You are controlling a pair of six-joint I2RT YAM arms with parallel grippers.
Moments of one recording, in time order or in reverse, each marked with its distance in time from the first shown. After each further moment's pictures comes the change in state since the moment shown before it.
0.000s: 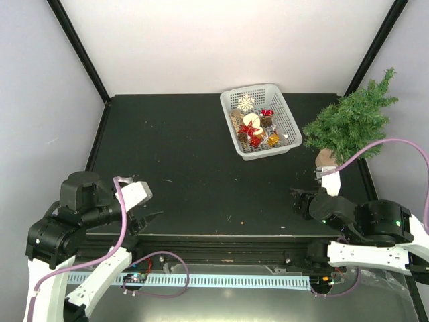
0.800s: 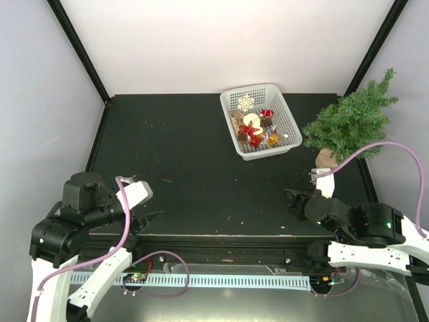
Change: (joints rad) left arm 0.024 -0.012 -0.035 0.002 -0.008 -0.001; right arm 0.000 -0.030 -0.082 0.086 0.004 -0.013
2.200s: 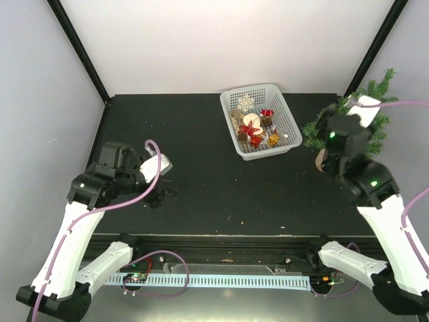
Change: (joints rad) left arm 0.010 0.264 -0.116 0.204 0.018 -0.043; right arm -0.710 0.338 0.264 0.579 0.279 -0.599
